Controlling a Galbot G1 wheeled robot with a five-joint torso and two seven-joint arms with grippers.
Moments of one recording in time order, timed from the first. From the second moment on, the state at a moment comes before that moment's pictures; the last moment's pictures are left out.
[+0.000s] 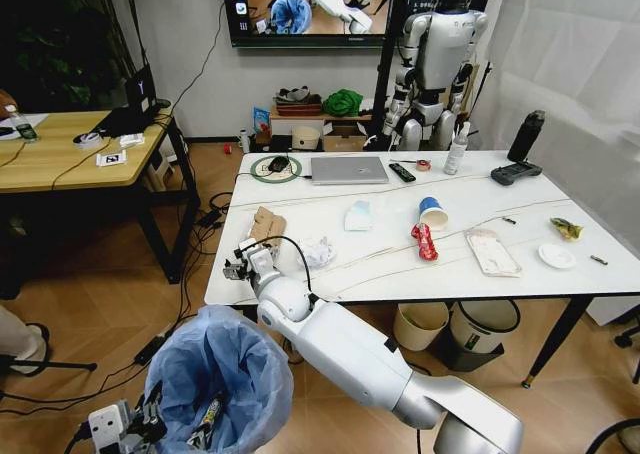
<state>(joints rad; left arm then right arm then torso) 2.14 -1.54 -0.79 -2.41 -0.49 0.23 -0.08 -0.51 1.61 -0.43 1.23 0.51 -0.44 0.39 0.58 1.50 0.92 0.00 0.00</state>
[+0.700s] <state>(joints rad) 2.12 -1.54 -0.77 -2.40 -0.49 0.24 -0.08 -0.54 1.61 -0.37 1.31 0.51 -0.44 0.38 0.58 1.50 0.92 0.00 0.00</state>
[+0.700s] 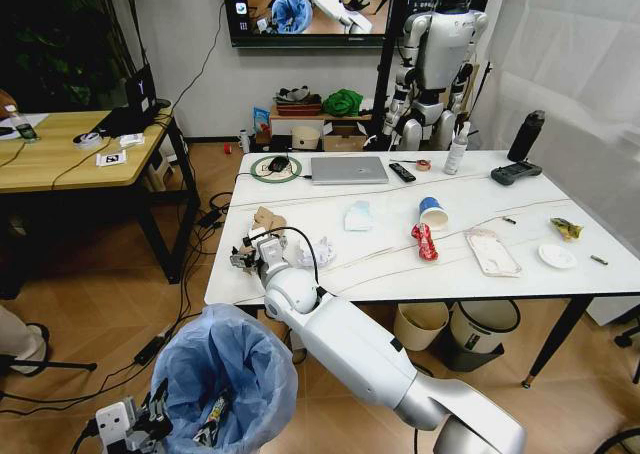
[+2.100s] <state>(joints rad) 2.12 -1.53 -0.76 -2.39 -0.50 0.24 -0.08 -0.58 1.45 -0.29 1.37 0.50 -0.45 0.37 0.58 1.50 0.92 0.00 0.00</state>
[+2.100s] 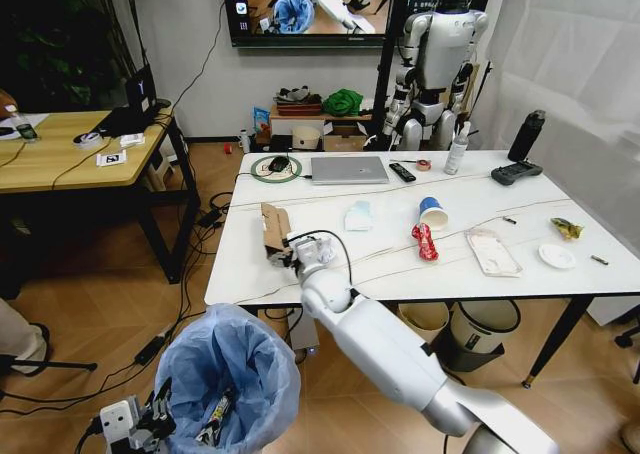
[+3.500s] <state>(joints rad) 2.10 -1.53 -0.76 -2.39 -0.50 0.24 -0.08 -0.52 1.57 -0.32 1.18 0.40 -0.43 0.33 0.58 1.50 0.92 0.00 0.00</state>
